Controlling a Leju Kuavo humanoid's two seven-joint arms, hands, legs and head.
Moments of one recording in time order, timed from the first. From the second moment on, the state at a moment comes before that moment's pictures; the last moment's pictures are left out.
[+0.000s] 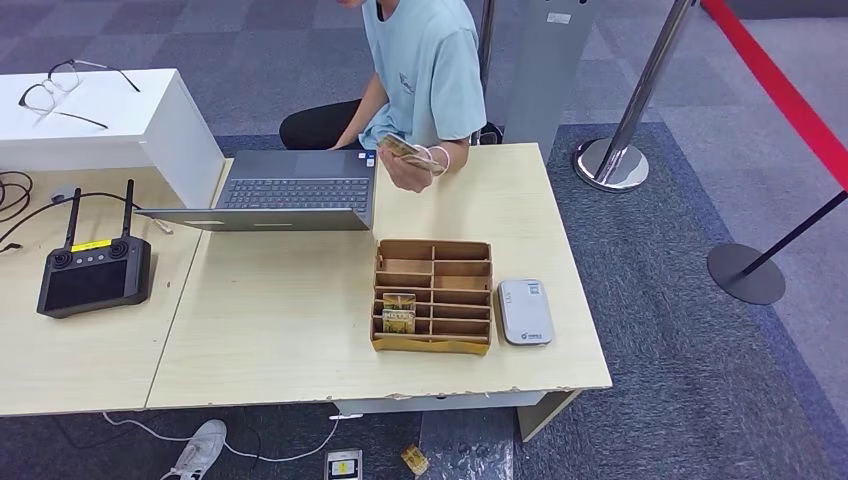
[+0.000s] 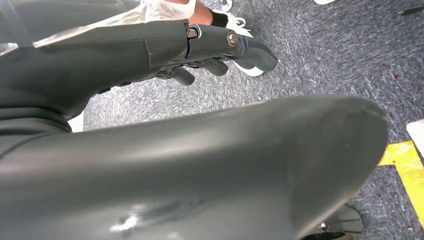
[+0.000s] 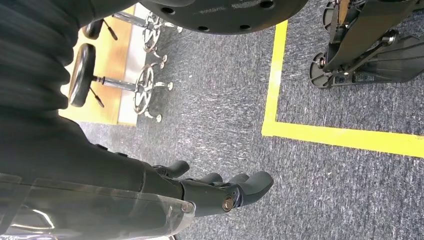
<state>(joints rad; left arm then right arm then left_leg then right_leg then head) -0.12 0.00 -1.17 -0.22 0.53 0.58 0.33 -0.08 0.02 0.48 -0.23 -0.28 -0.42 0.41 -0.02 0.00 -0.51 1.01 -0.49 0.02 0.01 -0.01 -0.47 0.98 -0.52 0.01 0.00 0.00</state>
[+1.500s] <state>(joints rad) -0.11 0.01 -1.13 -0.21 0.59 0.61 0.31 -0.15 -0.61 0.19 -0.03 -0.36 -0.70 -0.16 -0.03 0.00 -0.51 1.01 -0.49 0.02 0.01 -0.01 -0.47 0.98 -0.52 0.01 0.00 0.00</state>
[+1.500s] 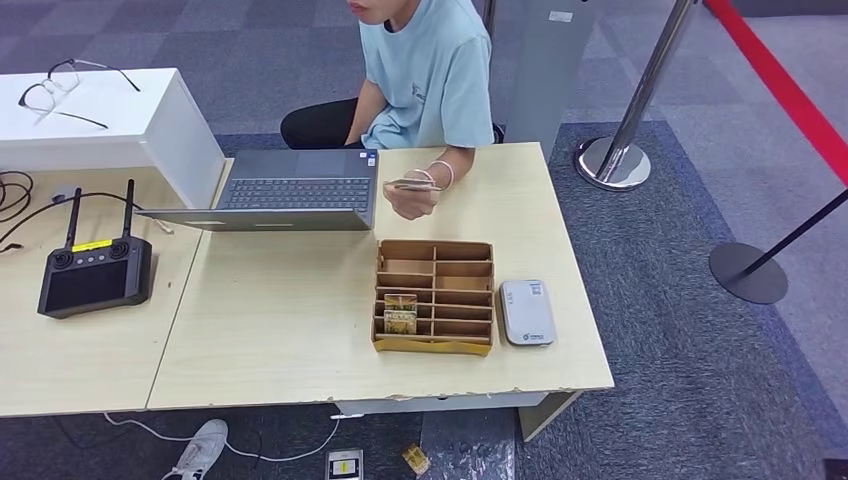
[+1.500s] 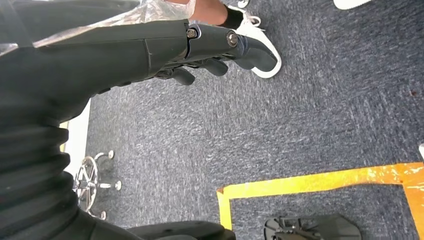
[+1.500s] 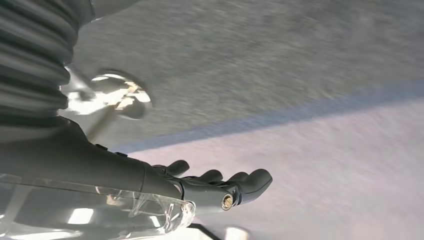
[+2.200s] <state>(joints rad) -0.09 -0.04 -1.12 -0.20 0.62 0.63 0.28 0.19 -0.19 -0.25 -1.49 1.38 -0.72 0.09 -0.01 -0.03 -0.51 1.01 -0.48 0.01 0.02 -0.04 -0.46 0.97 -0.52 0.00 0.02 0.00</state>
